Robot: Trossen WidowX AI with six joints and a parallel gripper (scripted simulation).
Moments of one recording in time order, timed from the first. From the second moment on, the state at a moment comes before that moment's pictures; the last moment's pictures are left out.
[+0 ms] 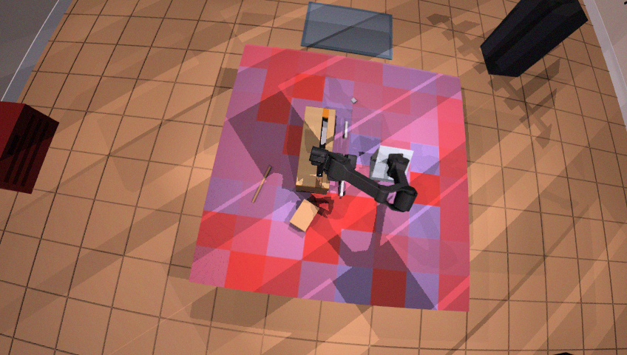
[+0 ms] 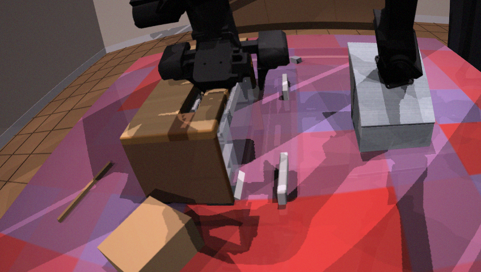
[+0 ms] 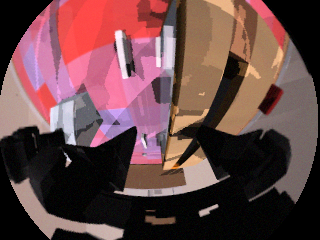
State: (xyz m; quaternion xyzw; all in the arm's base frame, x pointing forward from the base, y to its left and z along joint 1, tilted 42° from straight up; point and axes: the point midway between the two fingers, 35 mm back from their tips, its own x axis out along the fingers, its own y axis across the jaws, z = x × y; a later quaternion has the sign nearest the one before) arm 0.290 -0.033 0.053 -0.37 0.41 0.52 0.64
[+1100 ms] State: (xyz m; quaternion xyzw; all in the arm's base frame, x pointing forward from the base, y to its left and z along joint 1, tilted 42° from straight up) arm 0.293 -0.040 0.017 -0.38 0.41 0.52 0.65
